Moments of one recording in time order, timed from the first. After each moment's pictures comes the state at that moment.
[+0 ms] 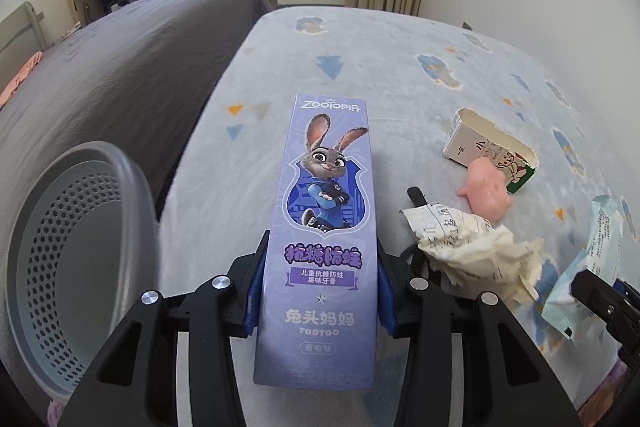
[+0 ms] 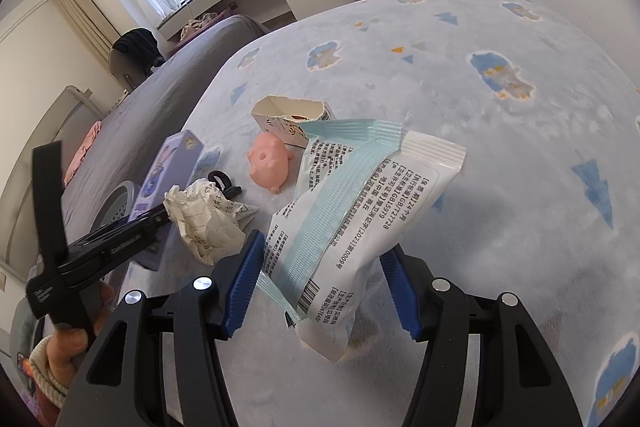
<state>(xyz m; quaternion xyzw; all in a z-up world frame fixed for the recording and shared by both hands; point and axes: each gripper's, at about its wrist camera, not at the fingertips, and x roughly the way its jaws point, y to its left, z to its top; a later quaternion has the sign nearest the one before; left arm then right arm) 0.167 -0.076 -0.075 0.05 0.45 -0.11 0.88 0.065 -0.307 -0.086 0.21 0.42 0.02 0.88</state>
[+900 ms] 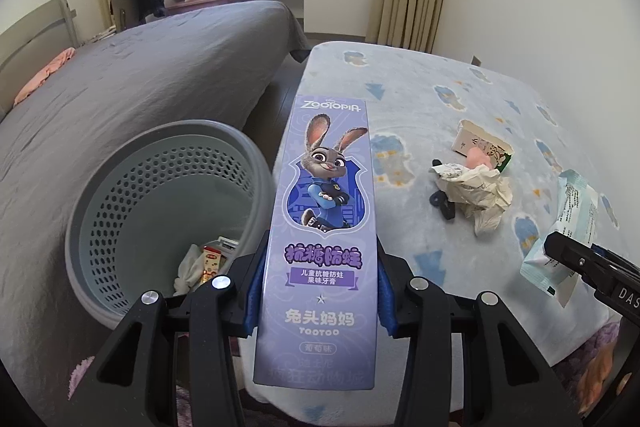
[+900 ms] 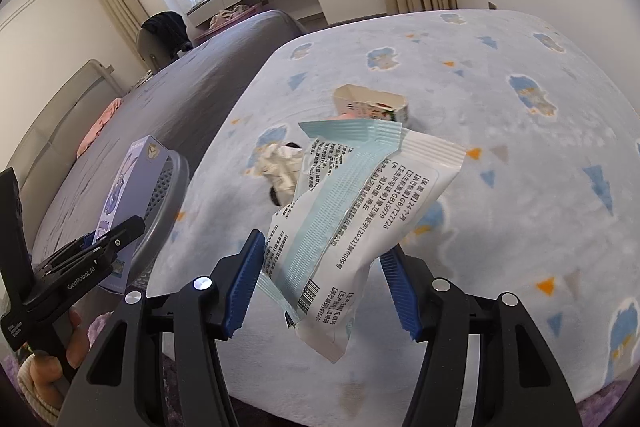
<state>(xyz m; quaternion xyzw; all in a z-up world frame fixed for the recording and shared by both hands) 0.078 0.008 -0.030 0.02 0.41 -0.08 0.91 0.033 -0.240 -0.055 0.16 0.41 0.05 0.89</state>
